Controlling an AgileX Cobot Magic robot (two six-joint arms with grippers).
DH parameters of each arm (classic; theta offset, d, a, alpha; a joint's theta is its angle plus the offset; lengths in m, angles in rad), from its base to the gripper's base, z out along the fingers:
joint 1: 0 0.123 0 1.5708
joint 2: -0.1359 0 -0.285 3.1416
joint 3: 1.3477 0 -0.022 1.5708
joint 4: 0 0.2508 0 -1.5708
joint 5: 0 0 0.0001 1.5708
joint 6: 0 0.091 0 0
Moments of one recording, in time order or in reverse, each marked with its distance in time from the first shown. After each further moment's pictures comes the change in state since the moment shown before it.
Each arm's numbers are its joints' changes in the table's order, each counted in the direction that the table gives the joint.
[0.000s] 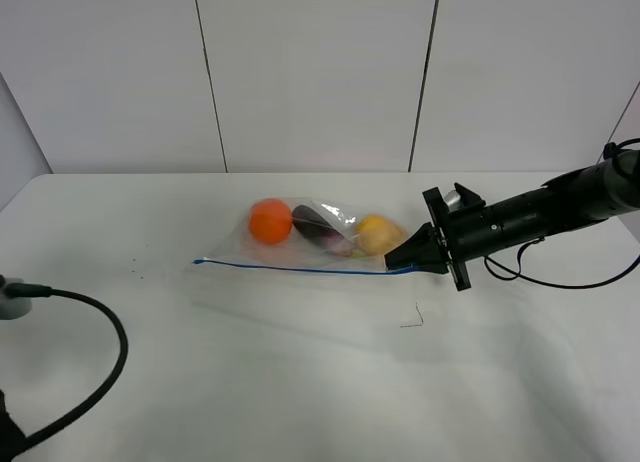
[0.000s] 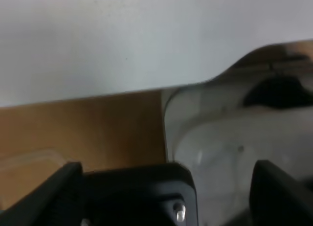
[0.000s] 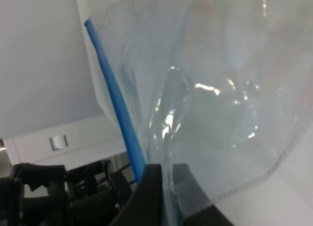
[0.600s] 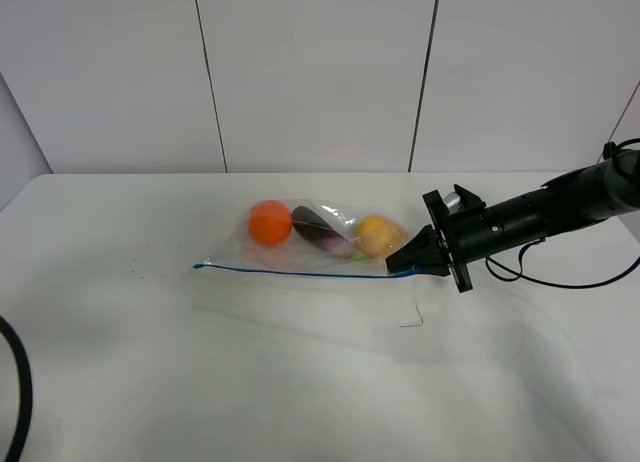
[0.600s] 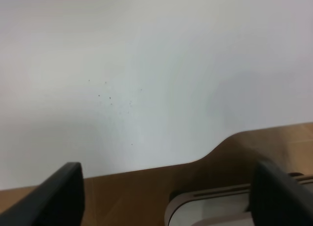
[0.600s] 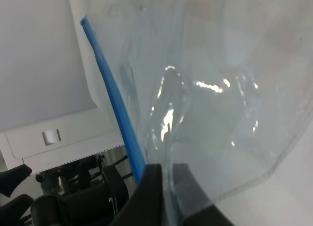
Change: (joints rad) left arm 0.000 0.377 0.008 -0.001 -0.021 0.000; right arm 0.000 0.000 0.000 -0.017 0.000 0.000
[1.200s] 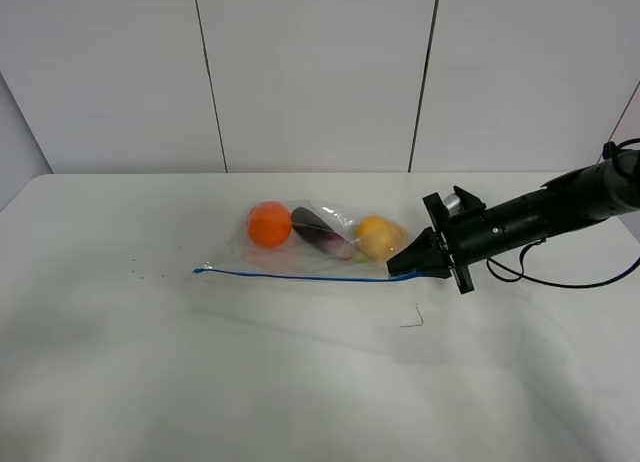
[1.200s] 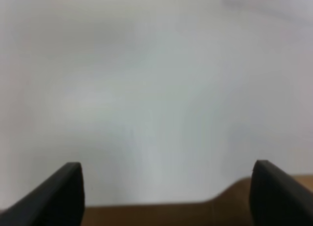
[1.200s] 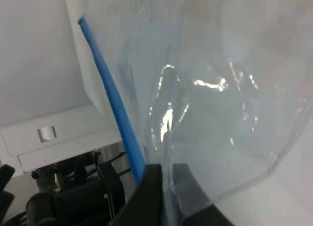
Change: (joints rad) left arm 0.111 0.231 0.005 -0.001 0.001 0.001; right arm 0.000 0.000 0.000 -0.021 0.000 0.000
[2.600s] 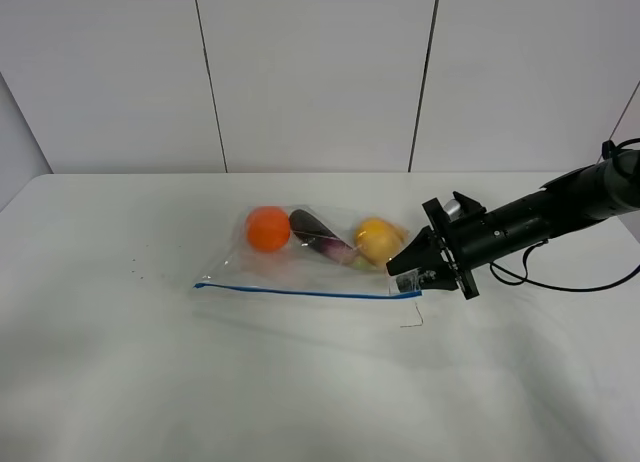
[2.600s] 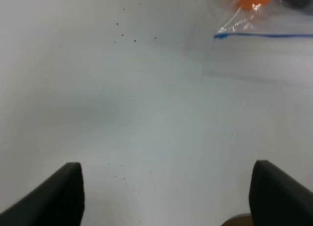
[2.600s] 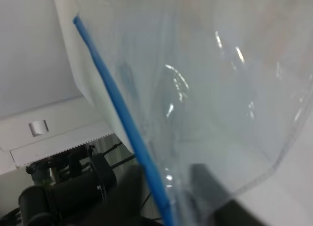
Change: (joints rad) left arm -0.053 0.222 0.000 -0.002 0.001 0.000; right arm 0.000 0.000 0.000 -0.055 0.000 0.053
